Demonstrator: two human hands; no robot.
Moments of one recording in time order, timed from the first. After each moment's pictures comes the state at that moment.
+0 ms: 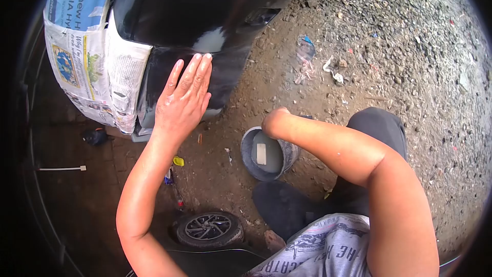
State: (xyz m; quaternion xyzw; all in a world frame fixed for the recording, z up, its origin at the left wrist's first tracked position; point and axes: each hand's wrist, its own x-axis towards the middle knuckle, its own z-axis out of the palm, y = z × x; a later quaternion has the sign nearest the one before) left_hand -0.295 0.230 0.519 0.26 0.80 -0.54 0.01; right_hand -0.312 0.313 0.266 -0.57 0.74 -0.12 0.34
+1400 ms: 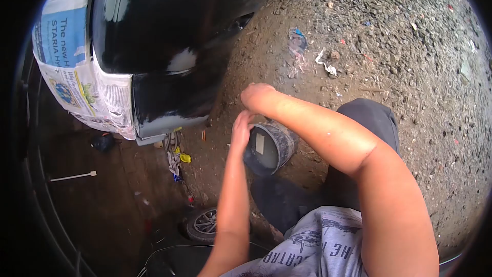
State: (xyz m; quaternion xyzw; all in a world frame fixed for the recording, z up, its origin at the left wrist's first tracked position) left_hand -0.224 0.197 0.269 -0.32 0.86 0.40 0.06; right_hand -0.377 0.336 0.292 -0.47 0.78 -0.28 0.30
